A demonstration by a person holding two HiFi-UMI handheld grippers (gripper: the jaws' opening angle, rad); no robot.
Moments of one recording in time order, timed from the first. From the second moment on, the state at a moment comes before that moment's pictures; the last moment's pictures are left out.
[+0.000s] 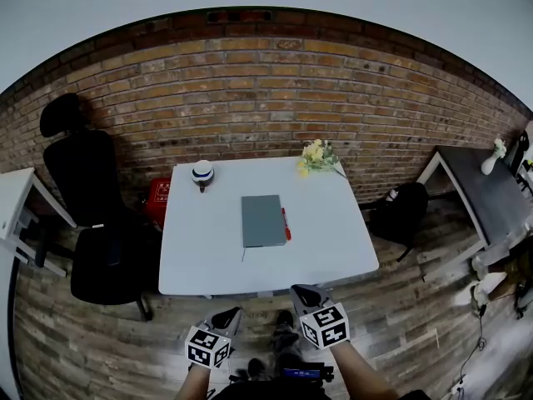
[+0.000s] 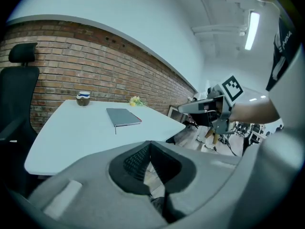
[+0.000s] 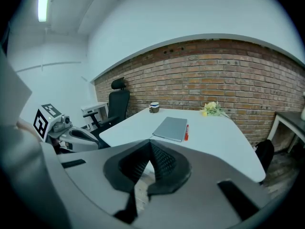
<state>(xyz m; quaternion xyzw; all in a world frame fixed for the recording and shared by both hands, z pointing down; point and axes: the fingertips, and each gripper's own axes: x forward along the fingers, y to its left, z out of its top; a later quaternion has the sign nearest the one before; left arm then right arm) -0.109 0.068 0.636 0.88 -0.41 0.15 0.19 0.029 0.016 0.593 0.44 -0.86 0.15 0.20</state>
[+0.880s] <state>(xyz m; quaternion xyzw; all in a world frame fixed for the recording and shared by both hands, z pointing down) -0.081 0.096 0.630 0.88 -0.42 0.14 0.16 0.065 0.068 0.601 0.49 -0.84 0.14 0.20</state>
